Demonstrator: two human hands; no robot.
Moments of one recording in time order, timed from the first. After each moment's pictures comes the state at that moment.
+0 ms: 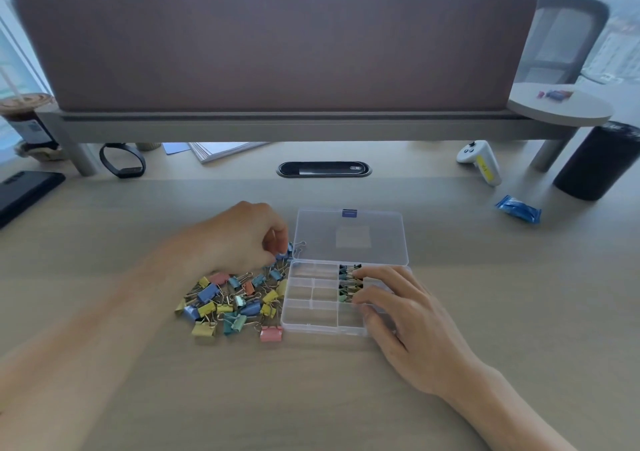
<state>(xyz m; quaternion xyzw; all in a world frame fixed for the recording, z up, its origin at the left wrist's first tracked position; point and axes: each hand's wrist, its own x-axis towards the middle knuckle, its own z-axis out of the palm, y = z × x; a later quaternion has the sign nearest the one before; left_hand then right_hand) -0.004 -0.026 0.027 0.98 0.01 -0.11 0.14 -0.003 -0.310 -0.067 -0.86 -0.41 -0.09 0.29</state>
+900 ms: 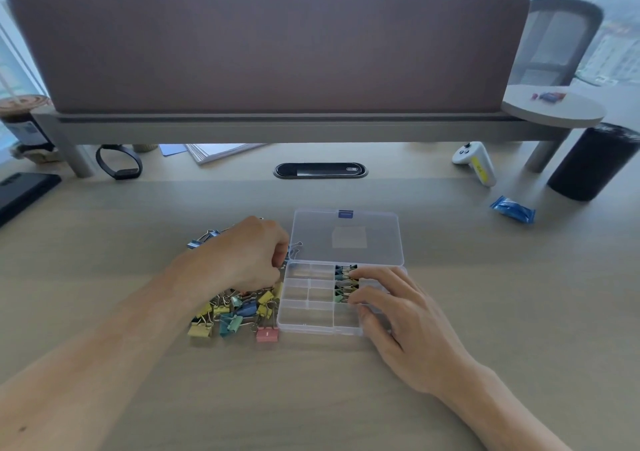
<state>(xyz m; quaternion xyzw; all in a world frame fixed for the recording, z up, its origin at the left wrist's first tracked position) -0.008 -0.044 0.013 0.99 0.02 -0.11 0.10 -0.004 -0.311 -0.067 -0.86 -0.41 -0.09 0.29</state>
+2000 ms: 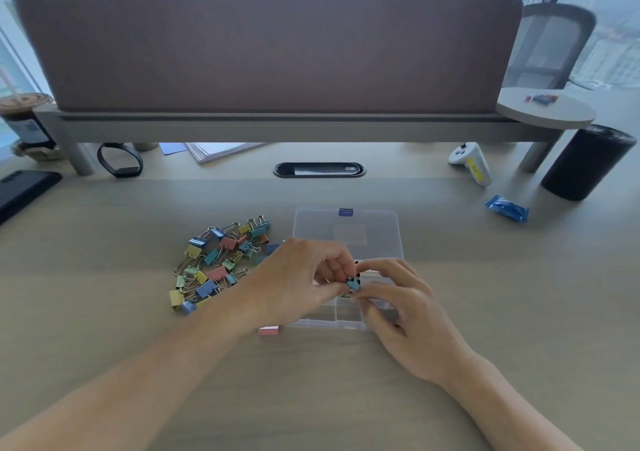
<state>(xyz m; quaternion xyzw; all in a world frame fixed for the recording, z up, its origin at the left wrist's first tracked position) -0.036 -0.098 -0.006 0.92 -0.11 0.01 0.38 0.000 -0.311 -0.067 -0.83 -0.40 -0.09 0.37</state>
